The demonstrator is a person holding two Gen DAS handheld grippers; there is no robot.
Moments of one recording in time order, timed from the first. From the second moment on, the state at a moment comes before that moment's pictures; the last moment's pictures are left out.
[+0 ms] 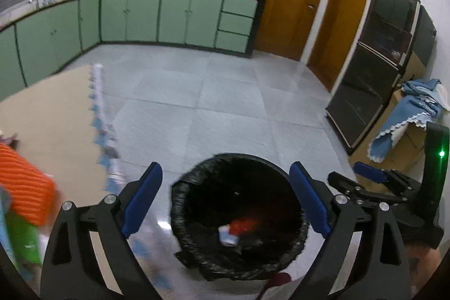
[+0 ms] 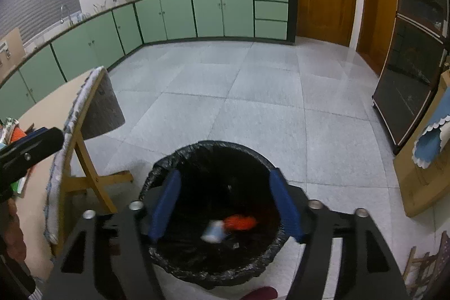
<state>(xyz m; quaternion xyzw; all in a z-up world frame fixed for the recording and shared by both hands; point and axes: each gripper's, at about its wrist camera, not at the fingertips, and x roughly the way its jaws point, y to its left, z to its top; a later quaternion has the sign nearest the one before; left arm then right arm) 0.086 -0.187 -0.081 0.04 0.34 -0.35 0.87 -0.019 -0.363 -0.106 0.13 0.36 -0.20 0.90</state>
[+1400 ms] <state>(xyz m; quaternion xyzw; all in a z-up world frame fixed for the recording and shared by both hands) 0.099 0.182 -0.041 -0.01 0.30 0.05 0.95 0.115 -0.019 -0.054 0.03 0.27 0.06 0.96</state>
